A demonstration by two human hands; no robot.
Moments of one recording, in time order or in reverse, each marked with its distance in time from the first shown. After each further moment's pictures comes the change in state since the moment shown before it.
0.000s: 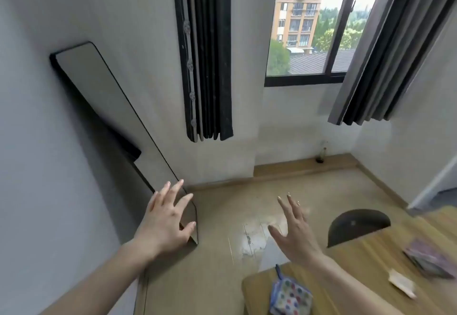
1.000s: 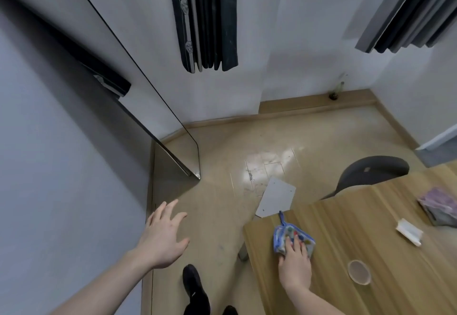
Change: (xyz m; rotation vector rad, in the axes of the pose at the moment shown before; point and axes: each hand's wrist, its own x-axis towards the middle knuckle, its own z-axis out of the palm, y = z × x) left_hand -0.023 -0.025 0.166 -0.072 -0.513 -0.173; right_hand -0.100 0.109 0.184 -0.327 -0.428 0.571
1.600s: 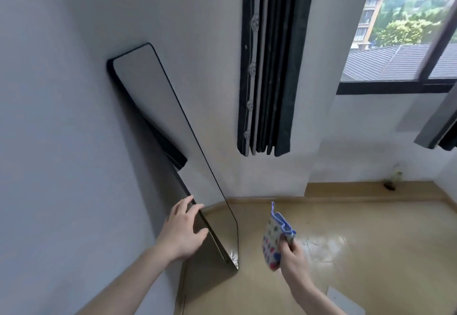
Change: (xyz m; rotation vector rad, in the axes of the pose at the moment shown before) left_hand 0.096 -0.131 -0.231 -0.295 0.439 -0.050; right_hand 0.033 -0.328 -0.208 1.169 -0.080 -0.264
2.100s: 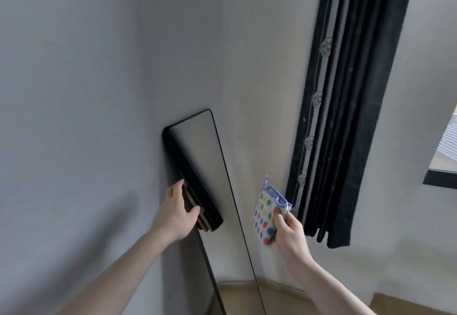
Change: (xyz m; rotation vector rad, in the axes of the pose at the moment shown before) left_hand 0.133 -0.009 -0.168 -0.266 0.535 -0.246; right_hand 0.138 -0.251 0.111 0.095 -0.417 -0.384
